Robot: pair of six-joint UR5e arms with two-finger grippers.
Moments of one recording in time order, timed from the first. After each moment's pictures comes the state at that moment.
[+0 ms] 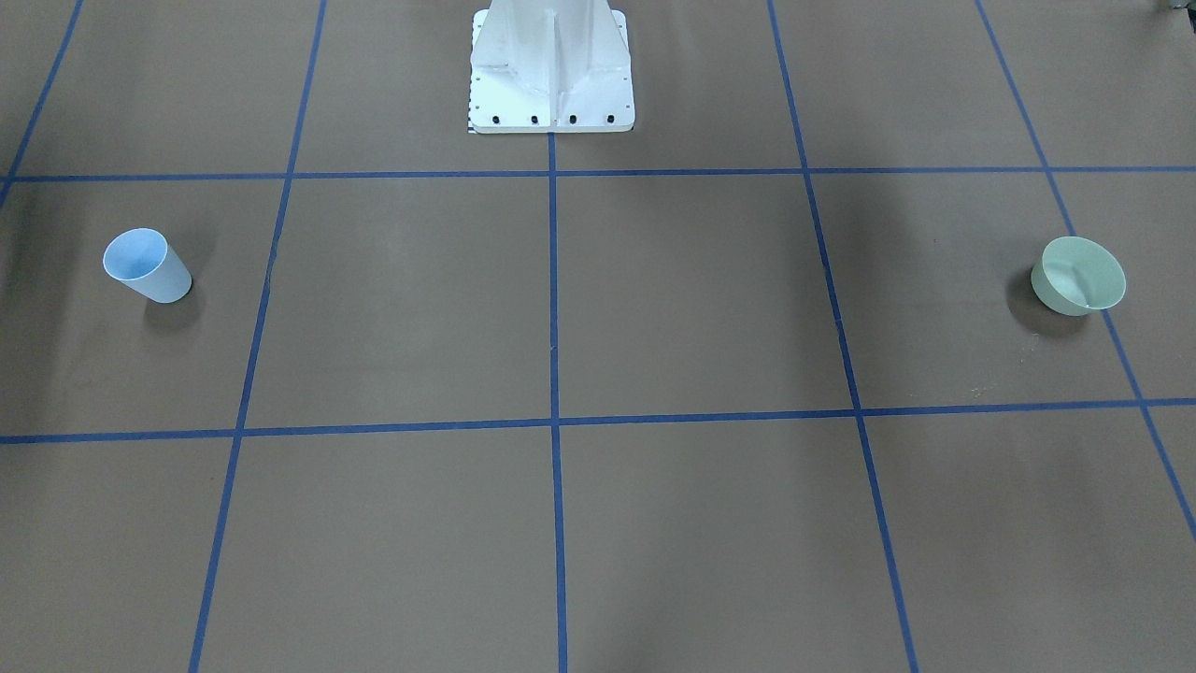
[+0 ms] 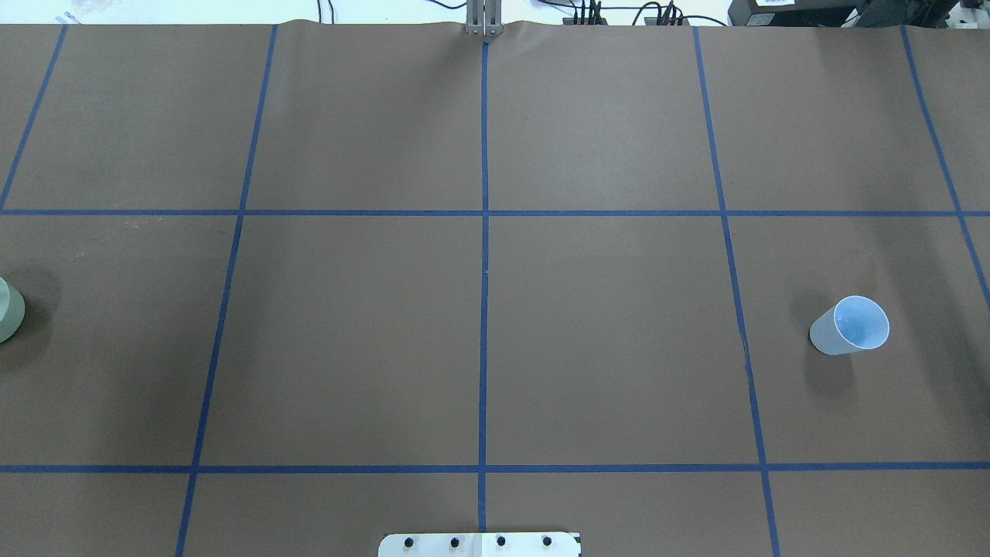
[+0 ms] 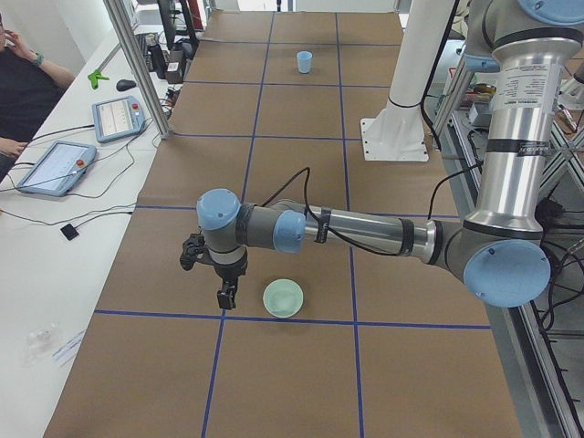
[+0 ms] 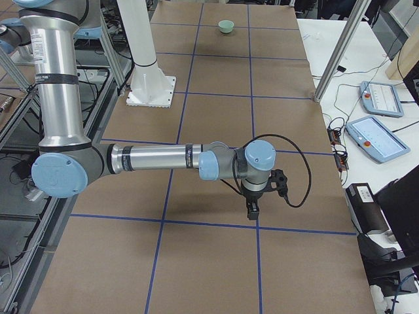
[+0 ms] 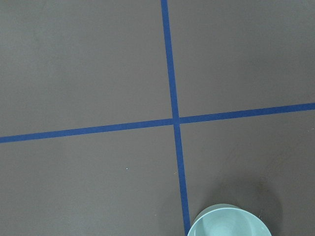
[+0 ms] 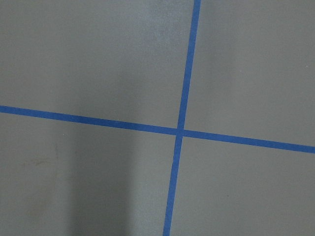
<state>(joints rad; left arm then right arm) -1.50 -1.64 -1.62 -1.57 -2.27 0.01 1.52 -1.51 1.59 -1.54 2.32 -0.02</state>
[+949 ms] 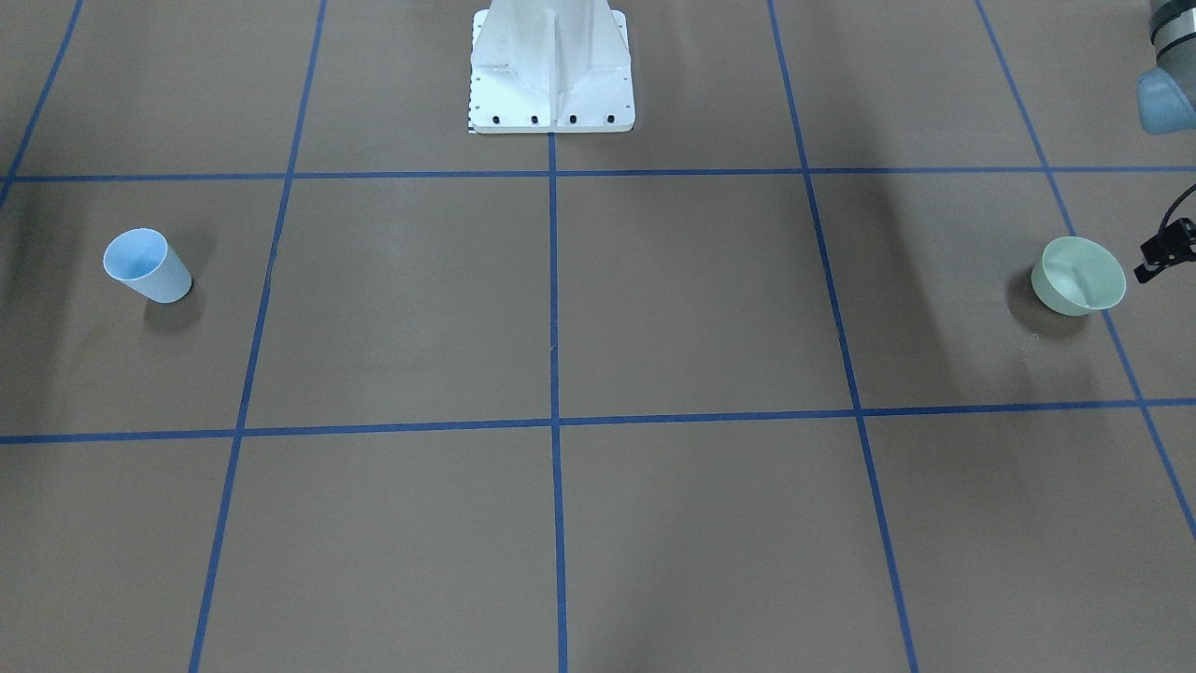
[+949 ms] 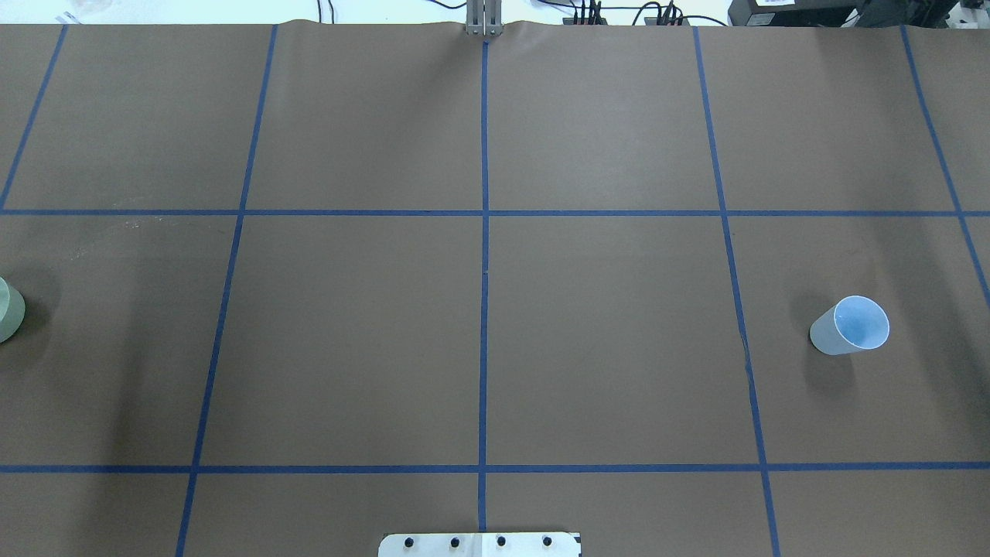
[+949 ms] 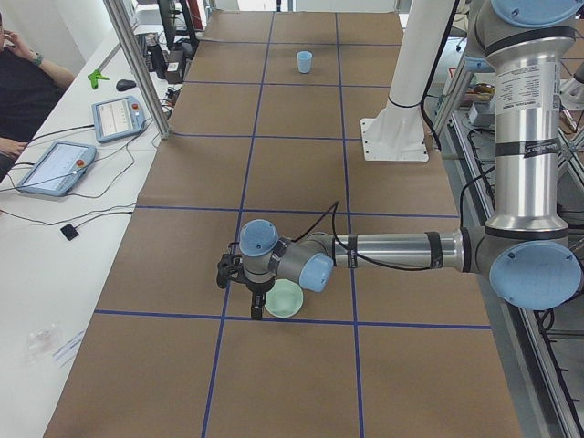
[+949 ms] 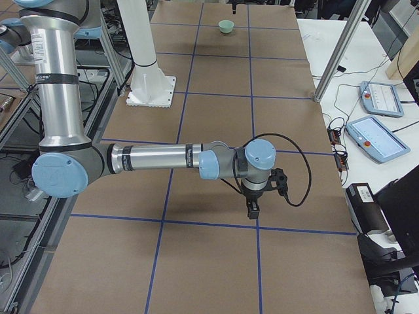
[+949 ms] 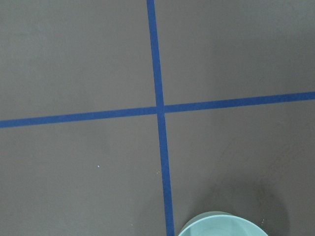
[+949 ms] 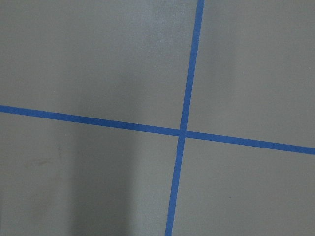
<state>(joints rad) -1.33 -1.47 -1.56 -2.00 -2.28 -0.35 1.52 -1.51 1.59 -1.54 2.32 -0.02</state>
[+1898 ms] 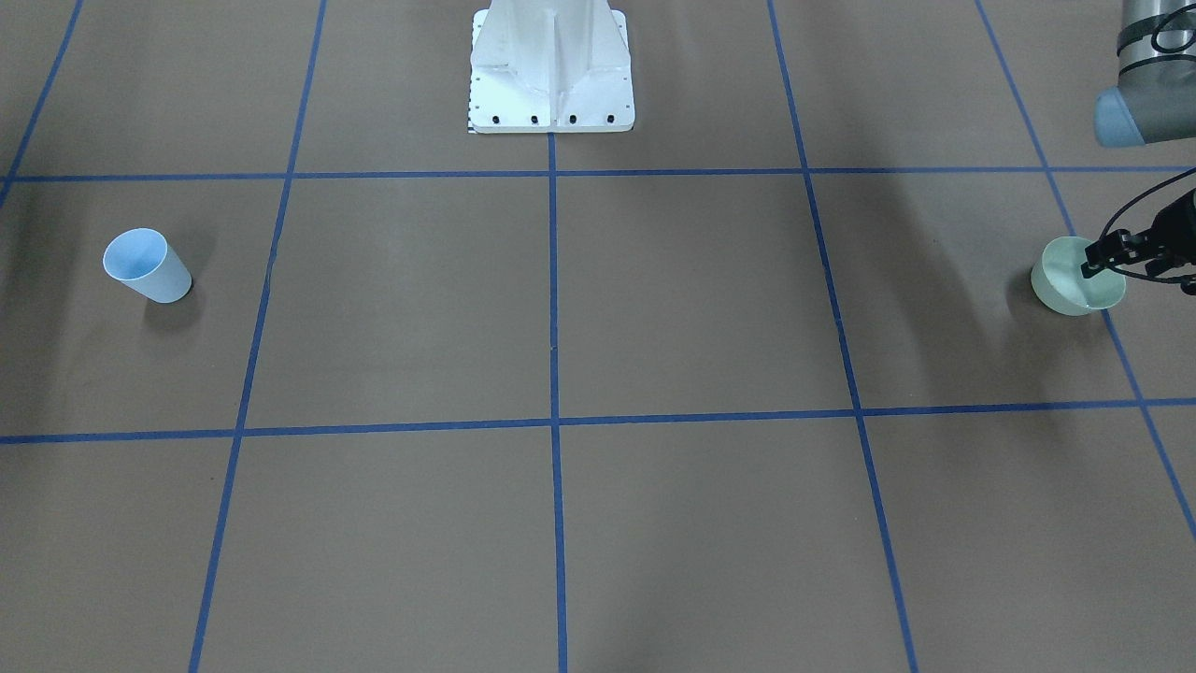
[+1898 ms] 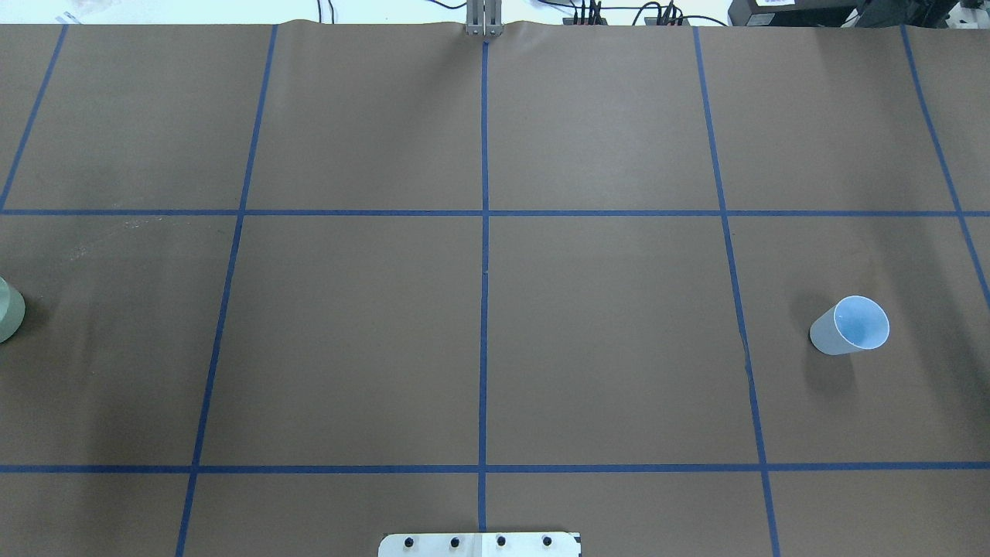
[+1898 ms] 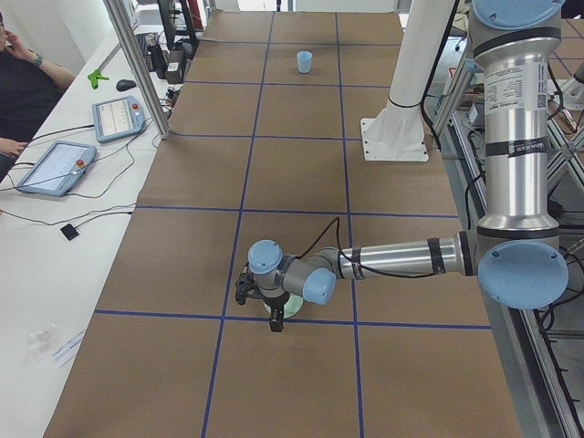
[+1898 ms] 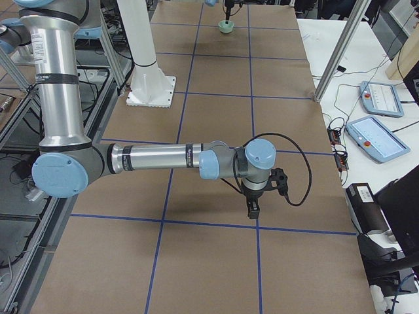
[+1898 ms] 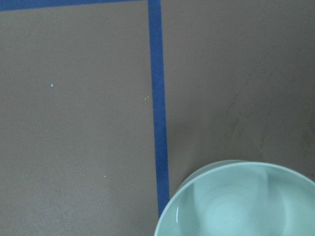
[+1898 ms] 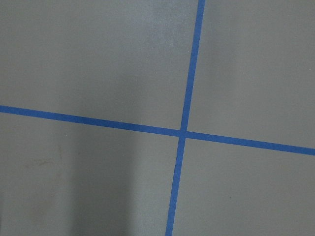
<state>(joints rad) -1.20 -1.46 -1.45 -2.01 -2.28 -0.36 1.52 -1.51 1.59 -1.54 2.32 -0.02</state>
